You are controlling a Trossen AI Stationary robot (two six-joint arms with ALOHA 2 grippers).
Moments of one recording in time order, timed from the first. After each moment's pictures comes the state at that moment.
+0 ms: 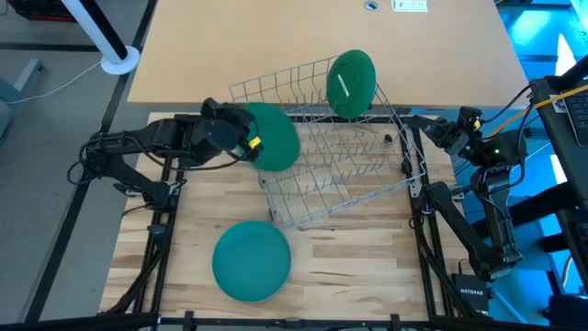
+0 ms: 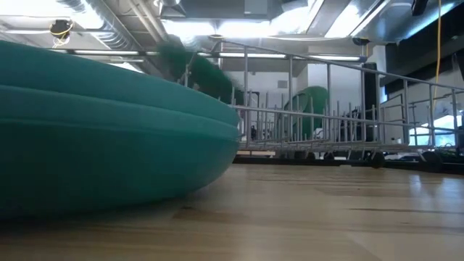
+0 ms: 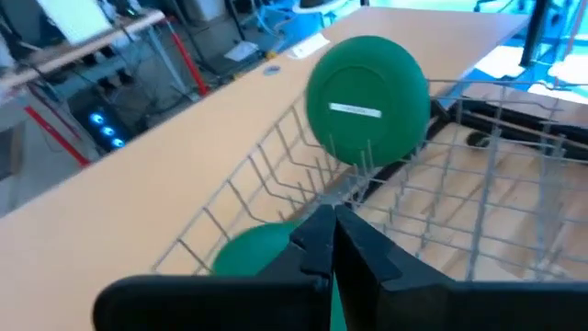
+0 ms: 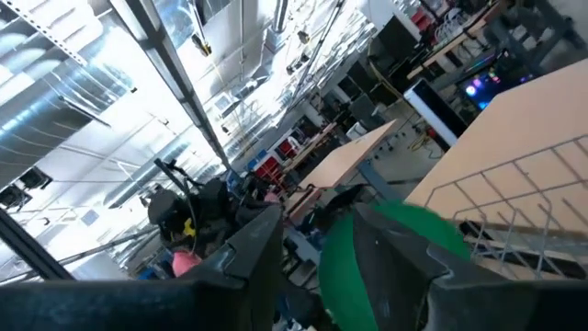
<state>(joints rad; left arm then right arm) -0.05 1.41 1.72 -0.94 -0.94 -0.30 -1.27 0.31 0.78 -0.11 -0.84 1.04</state>
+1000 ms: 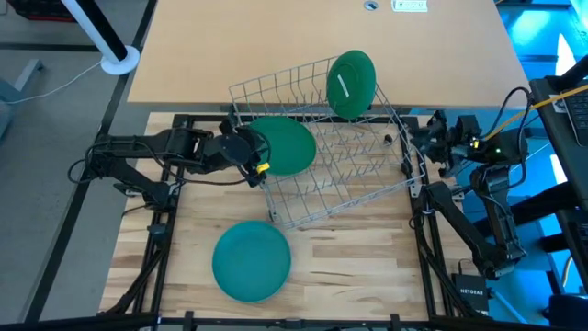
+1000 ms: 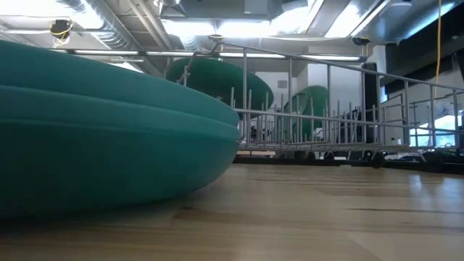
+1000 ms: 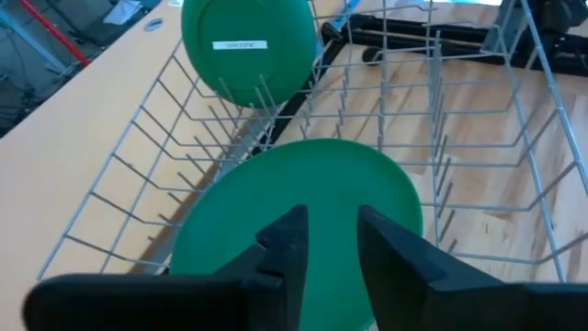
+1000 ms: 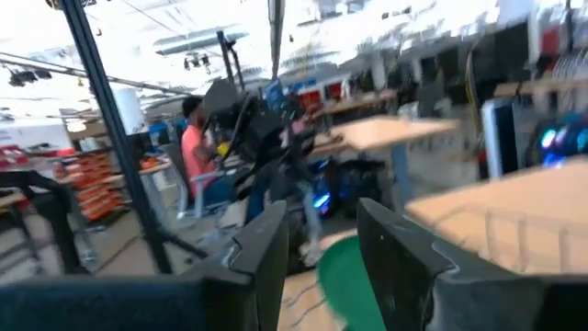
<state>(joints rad) -0.07 1.43 1.64 -0.96 -0.66 -0.24 -1.23 0.34 0.78 -0.01 -1.11 0.57</state>
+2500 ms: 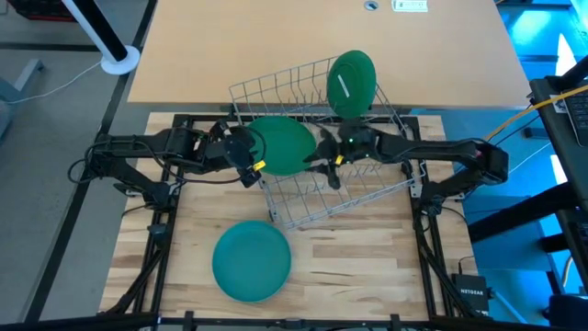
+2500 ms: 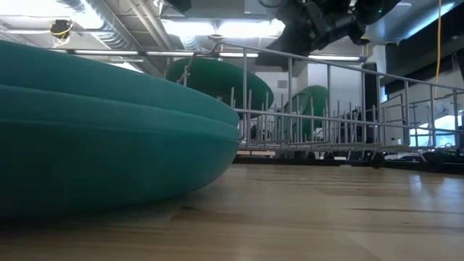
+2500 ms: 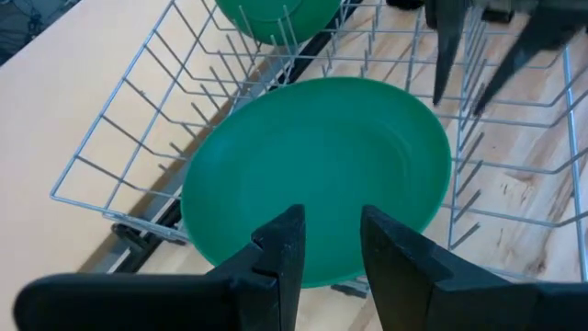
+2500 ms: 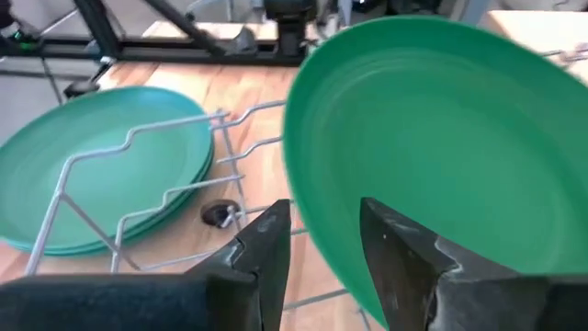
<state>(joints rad) -0.07 1.43 1.64 -1.15 -0.66 -0.43 -0.30 1.40 0.95 -0.02 -0.40 -0.19</state>
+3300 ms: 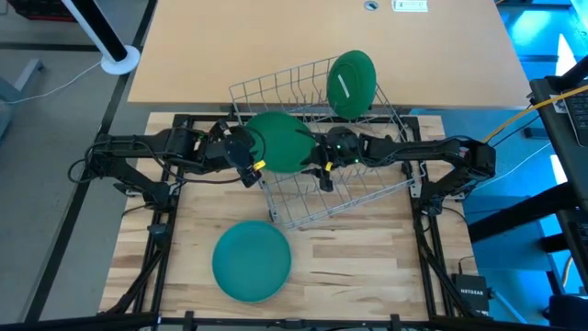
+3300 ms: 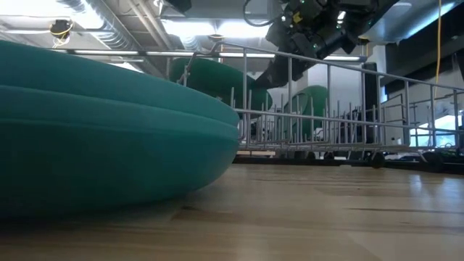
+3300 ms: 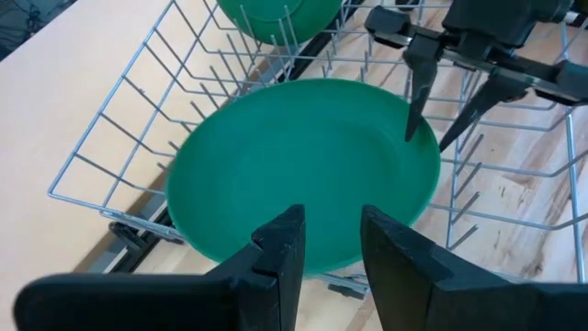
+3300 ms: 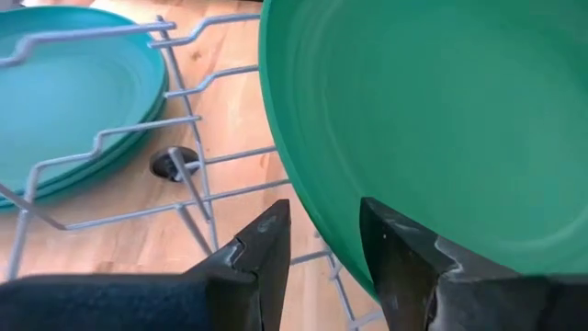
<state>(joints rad) -0.07 1.43 1.64 -1.15 -0.66 -0.44 -0.27 1.52 0.95 -0.02 -0.28 -0.27</state>
